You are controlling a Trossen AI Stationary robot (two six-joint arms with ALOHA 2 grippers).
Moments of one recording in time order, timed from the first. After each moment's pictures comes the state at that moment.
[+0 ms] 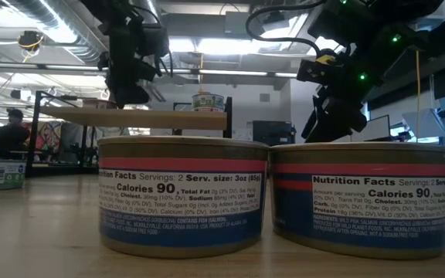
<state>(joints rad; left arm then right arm) 0.69 1.48 1.18 -0.94 -0.80 -0.02 0.08 1.44 0.75 -0.28 0.53 0.07</state>
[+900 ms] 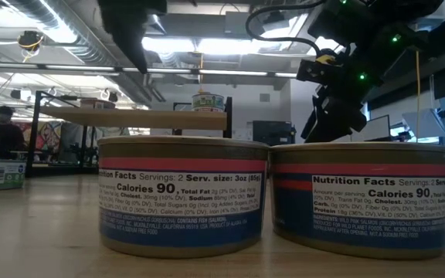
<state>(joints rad) 0.02 1.36 1.26 -1.10 -0.50 -0.23 0.08 1.44 0.75 -0.27 0.52 0.07</state>
